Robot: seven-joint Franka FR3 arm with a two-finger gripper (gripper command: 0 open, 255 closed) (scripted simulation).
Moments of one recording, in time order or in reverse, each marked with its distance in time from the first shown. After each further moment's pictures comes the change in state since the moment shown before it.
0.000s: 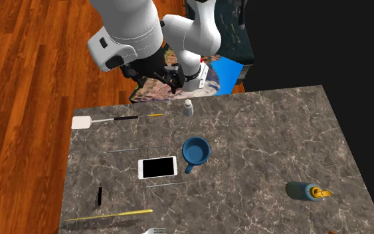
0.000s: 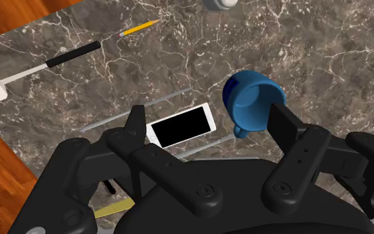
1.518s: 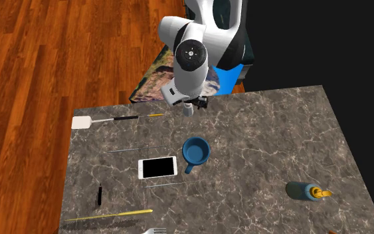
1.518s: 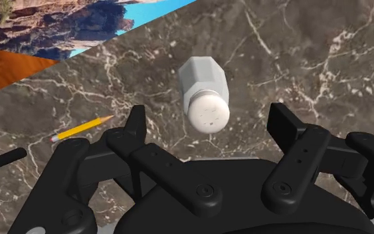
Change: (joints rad) arm 0.122 -0.169 0.266 -0.633 0.152 0.383 0.199
